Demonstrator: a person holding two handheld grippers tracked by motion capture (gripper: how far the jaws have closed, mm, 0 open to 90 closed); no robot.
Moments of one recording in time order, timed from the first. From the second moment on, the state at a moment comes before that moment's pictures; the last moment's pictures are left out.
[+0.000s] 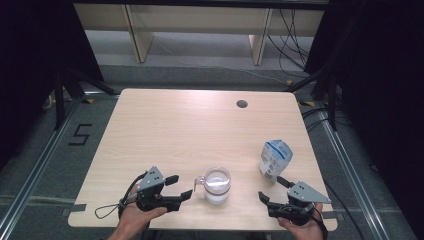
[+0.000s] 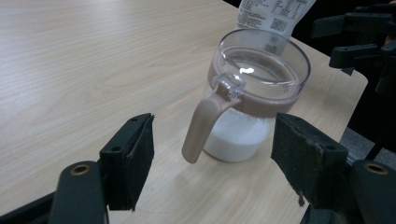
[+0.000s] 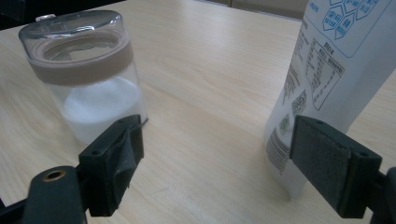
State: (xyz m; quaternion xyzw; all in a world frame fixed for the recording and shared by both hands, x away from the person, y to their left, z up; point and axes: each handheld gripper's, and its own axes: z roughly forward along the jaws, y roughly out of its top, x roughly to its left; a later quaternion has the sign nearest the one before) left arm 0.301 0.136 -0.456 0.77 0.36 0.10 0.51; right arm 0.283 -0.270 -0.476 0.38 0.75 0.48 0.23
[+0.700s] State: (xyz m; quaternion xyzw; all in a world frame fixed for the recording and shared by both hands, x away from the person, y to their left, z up) left arm 0.286 0.147 -0.474 0.77 0.38 0.10 0.49; right arm 0.281 -0.265 -0.475 0.38 0.75 0.49 0.22
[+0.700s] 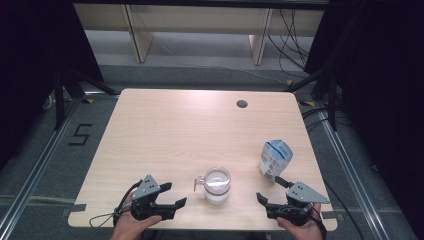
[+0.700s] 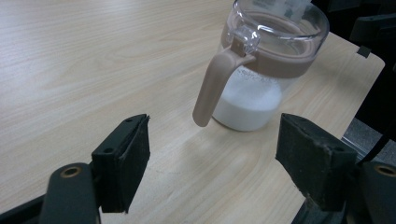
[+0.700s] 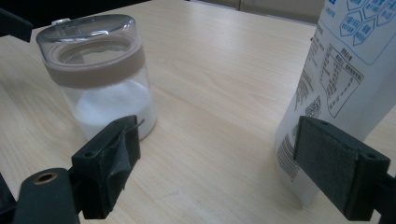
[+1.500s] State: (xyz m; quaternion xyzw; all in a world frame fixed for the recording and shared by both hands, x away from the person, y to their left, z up) left arm 0.273 0.152 -0.486 0.79 0.37 0.11 0.47; right arm 0.272 -0.267 -0.476 0.36 0.77 0.49 0.21
